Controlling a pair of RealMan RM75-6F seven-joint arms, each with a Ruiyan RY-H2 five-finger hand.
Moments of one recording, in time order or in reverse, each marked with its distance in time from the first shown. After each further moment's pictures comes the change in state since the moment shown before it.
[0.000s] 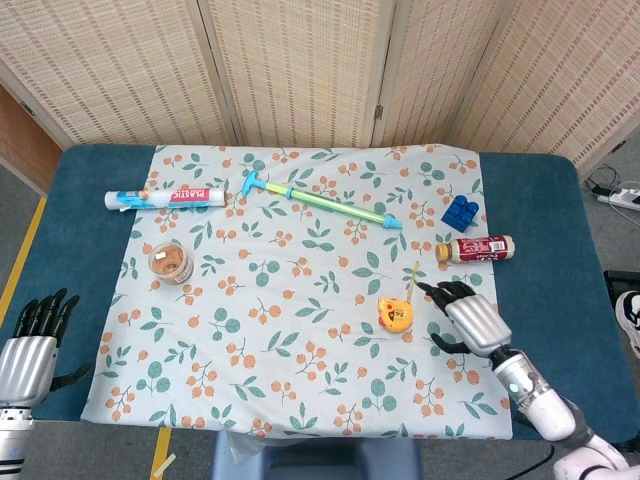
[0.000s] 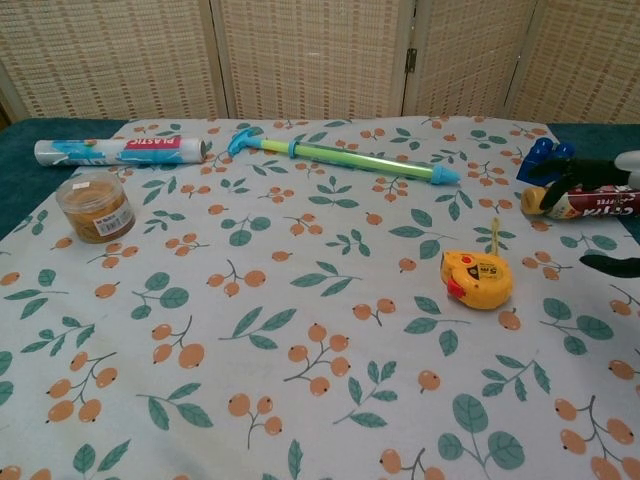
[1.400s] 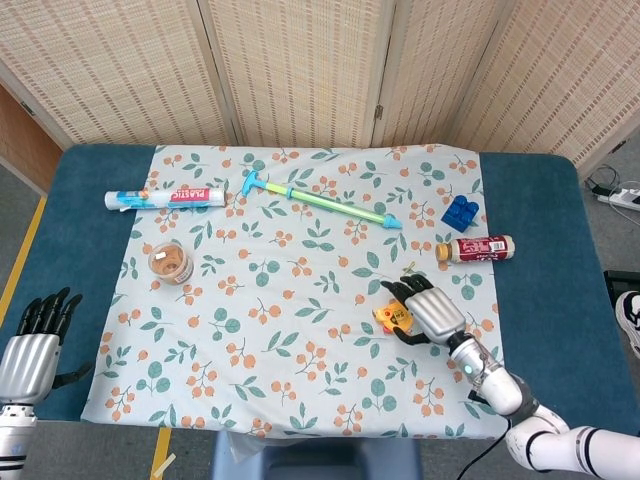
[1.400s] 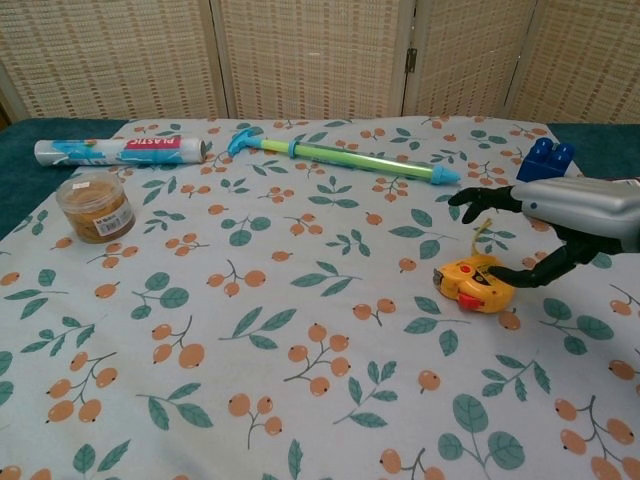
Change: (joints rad) left arm -0.013 -0.011 -0.002 0.022 0.001 -0.015 -0.023; right arm 0.148 -0.180 -0.031 0.143 0.116 -0.050 -0.085
